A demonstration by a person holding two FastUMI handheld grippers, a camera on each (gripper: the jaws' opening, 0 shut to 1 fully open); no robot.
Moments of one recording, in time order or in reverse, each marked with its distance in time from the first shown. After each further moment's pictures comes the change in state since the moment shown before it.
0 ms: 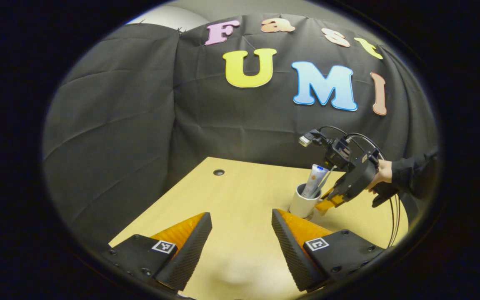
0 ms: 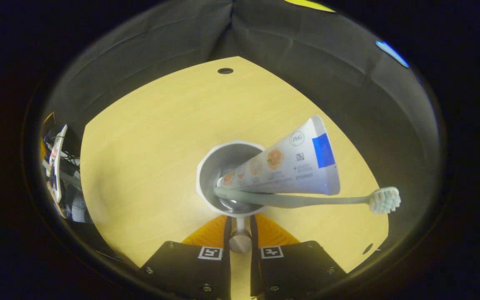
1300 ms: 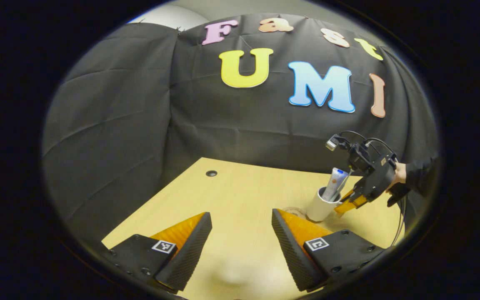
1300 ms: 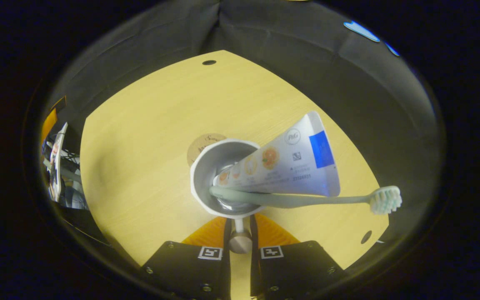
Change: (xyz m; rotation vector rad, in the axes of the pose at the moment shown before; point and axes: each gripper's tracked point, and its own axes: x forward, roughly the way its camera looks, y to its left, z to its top) left arm 0.013 -0.030 0.006 -0.013 -0.010 -0.020; right arm 0.005 -0.004 -0.012 0.038 0.027 0.000
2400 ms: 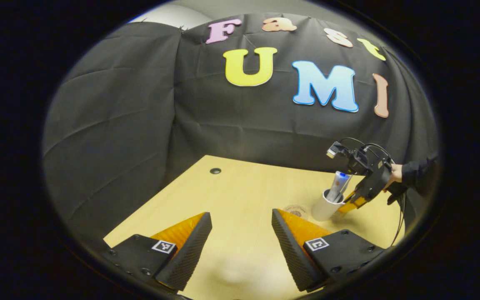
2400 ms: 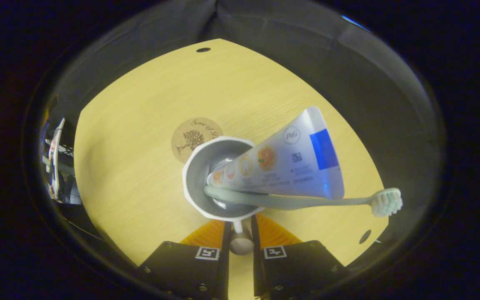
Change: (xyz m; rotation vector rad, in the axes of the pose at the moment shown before) left arm -0.002 0.007 -0.004 -0.012 0.016 0.020; right arm 0.019 -0.019 -0.025 -0.011 0.096 -0.016
